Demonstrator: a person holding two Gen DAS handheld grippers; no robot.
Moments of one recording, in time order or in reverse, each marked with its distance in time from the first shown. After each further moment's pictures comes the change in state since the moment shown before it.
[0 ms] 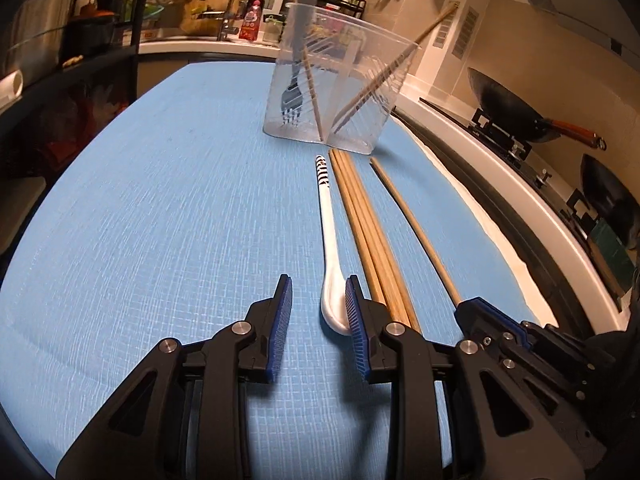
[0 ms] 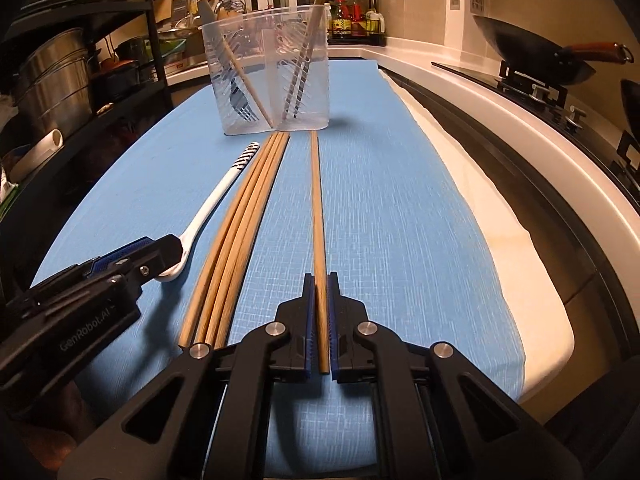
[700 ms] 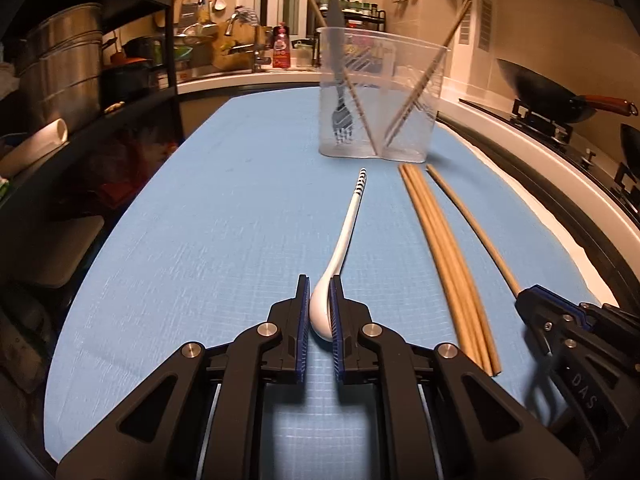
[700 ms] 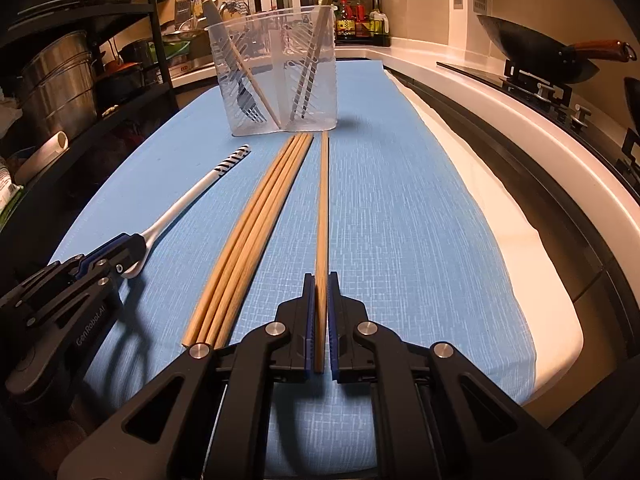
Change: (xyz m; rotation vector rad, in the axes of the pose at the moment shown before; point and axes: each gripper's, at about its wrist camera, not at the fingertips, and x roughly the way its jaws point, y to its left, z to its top) left arm -0.017 0.013 -0.001 0.081 -0.072 0.236; right arm 0.000 0.004 -0.001 0.011 -0.006 0.031
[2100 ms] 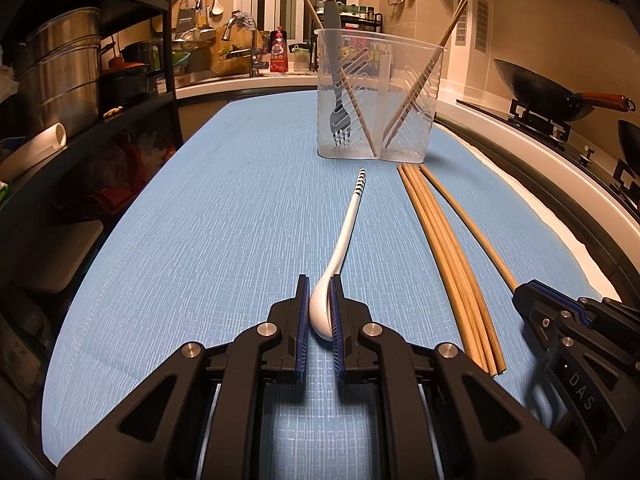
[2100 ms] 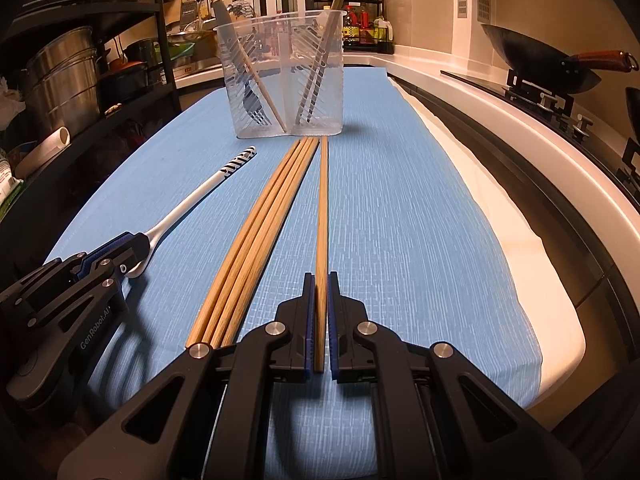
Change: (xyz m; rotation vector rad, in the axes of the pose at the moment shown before) left arm 0.002 -0.006 -0.002 0.024 -0.023 0.000; right arm 0.002 0.004 0.000 -0.024 -0.023 -0.009
